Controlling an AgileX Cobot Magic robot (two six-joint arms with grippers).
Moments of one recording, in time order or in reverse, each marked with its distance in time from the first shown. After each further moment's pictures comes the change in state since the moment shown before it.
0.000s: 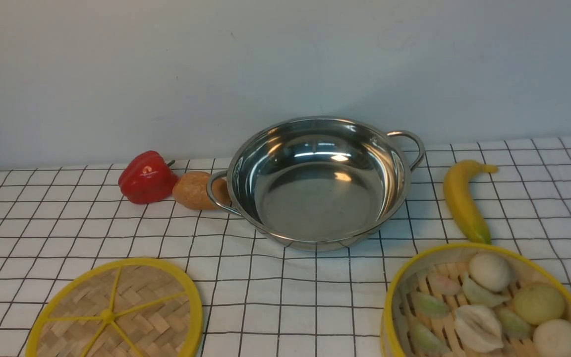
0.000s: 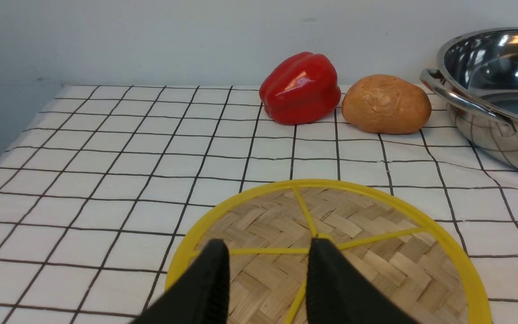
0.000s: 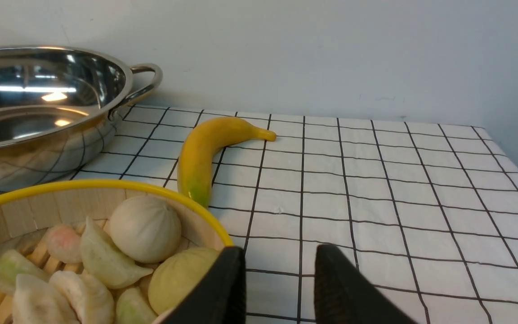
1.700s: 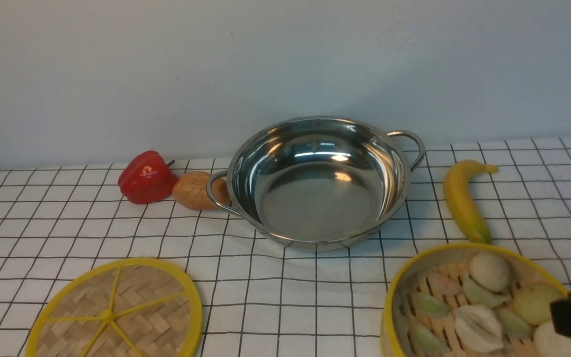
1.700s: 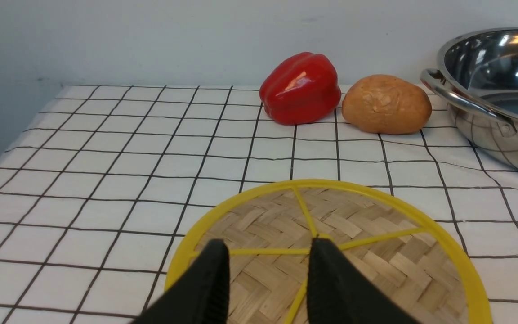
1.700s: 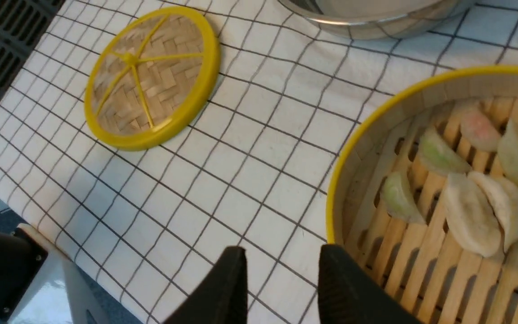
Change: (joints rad) right arm 0.061 0.697 -0.779 0.585 0.914 -0.252; left arm 0.000 0.000 0.000 0.000 0.000 0.000
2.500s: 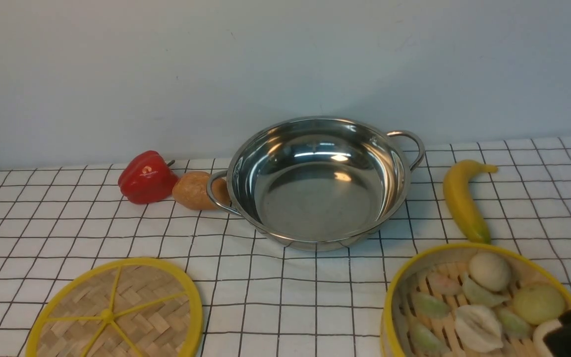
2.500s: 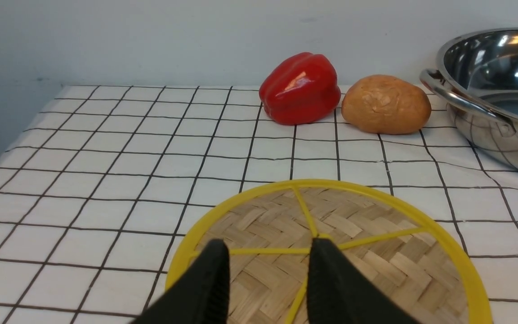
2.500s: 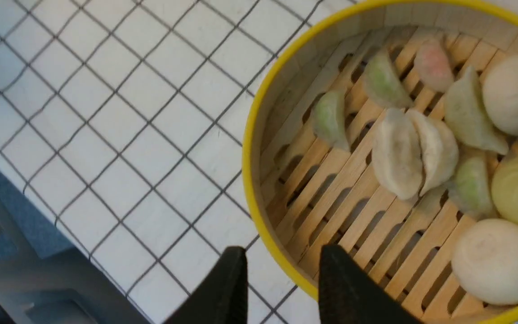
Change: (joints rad) right arm 0.254 0.166 -0.041 -0.366 0.001 -0.013; left arm 0.000 0.000 0.000 0.000 0.000 0.000
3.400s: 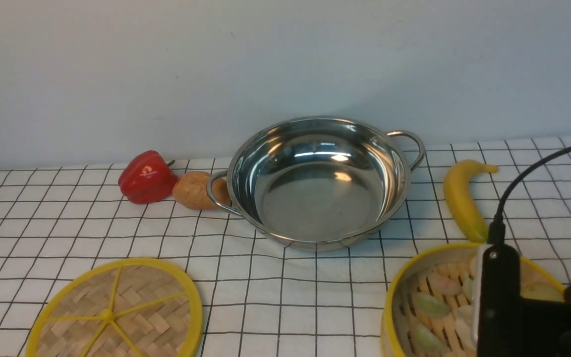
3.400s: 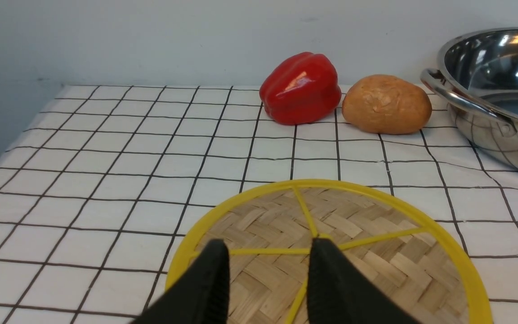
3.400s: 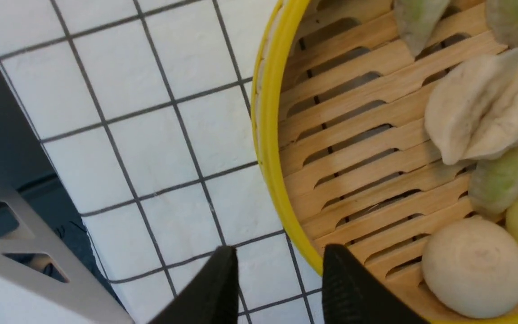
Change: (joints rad) right arm 0.524 0.249 0.000 -0.488 0.003 0.095; left arm 0.000 0.000 0.000 0.000 0.000 0.000
